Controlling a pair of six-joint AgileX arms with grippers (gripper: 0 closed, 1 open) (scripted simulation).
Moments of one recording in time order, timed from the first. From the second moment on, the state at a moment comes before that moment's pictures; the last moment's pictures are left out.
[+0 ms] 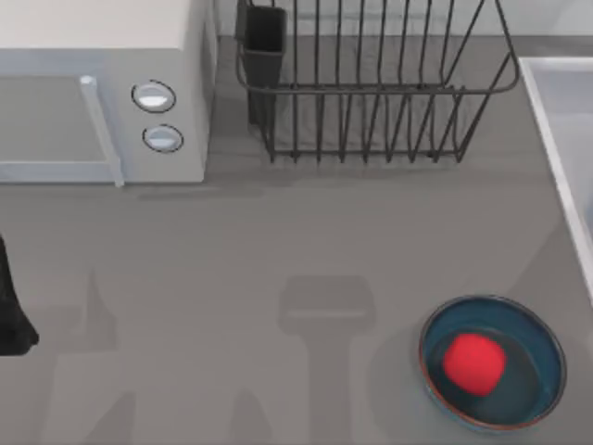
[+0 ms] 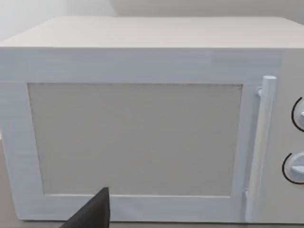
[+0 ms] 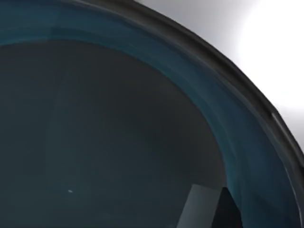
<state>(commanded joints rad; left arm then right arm) 0.00 0.00 0.00 0.00 0.00 0.00 -0.38 2.71 2.21 -0.98 -0.03 -0.35</state>
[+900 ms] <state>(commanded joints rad) 0.00 0.00 0.00 0.00 0.00 0.00 -0.42 2.59 2.15 -1.04 -0.03 -0.39</state>
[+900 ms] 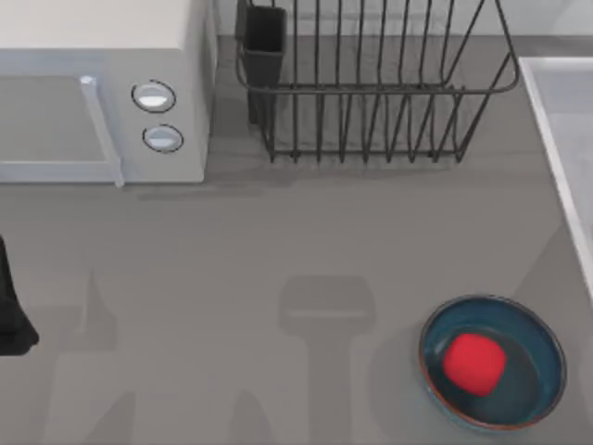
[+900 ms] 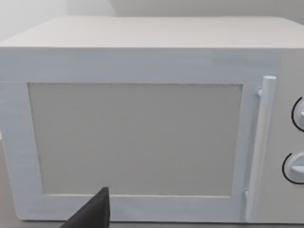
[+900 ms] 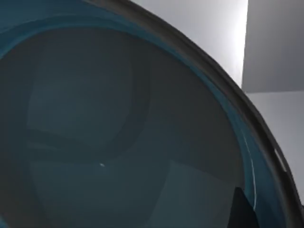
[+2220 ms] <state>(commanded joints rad) 0.00 0.00 0.00 0.00 0.00 0.00 -0.79 1.53 1.63 -1.60 -0.07 -0.78</state>
